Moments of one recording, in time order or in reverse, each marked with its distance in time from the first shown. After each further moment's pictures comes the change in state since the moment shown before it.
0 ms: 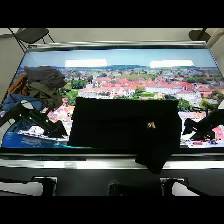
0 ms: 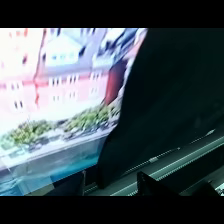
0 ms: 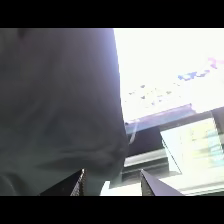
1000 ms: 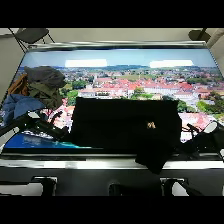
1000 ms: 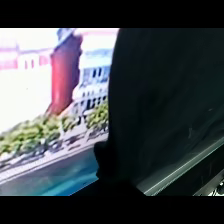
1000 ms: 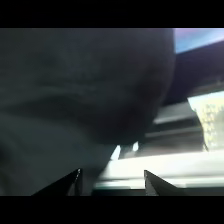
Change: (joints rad) left arm -0.043 0.037 -0.188 -0.135 0.185 0.096; right arm -0.003 0.174 -0.431 0.100 -0.116 -0.104
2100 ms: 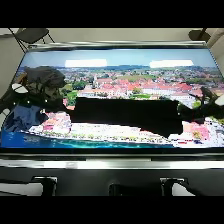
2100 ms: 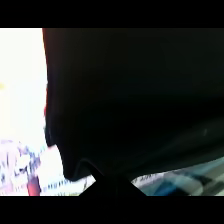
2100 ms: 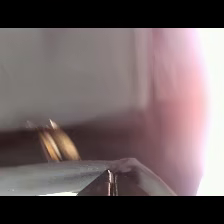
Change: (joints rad) left arm -0.021 -0.037 0.505 0.003 -0.012 -0.114; right arm 0.087 -0.151 0.479 0.119 -0.165 0.048
